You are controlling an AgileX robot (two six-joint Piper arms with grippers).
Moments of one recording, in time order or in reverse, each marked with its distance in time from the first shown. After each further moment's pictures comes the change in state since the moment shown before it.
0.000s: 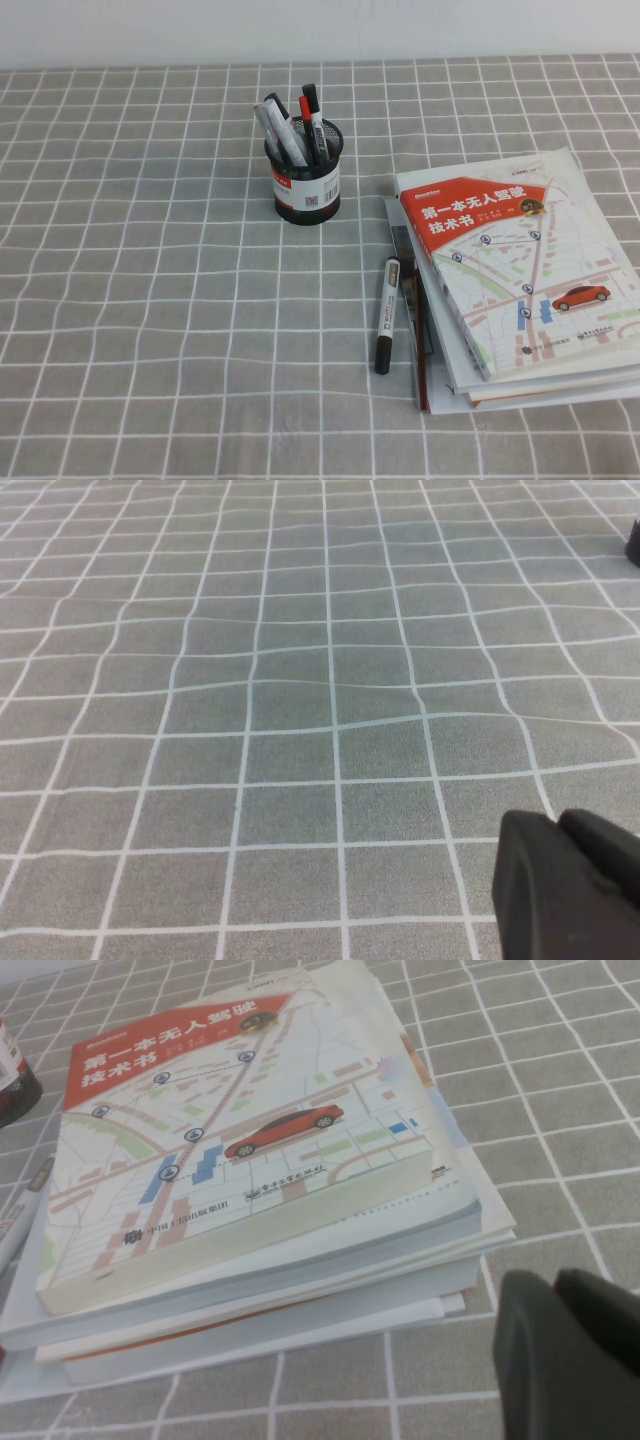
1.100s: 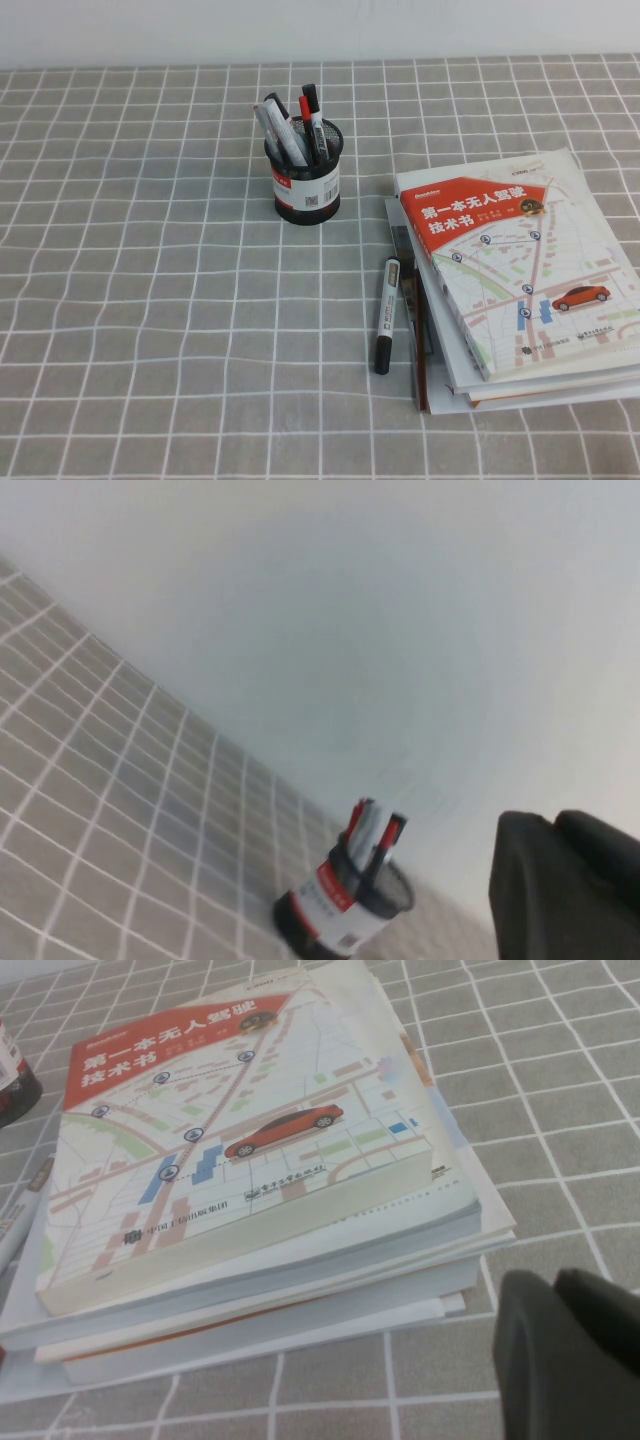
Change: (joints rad) right arm 0.000 0.000 0.000 0.000 0.000 0.000; left arm -0.016 0.086 -0.220 -0.573 -0.210 -0.282
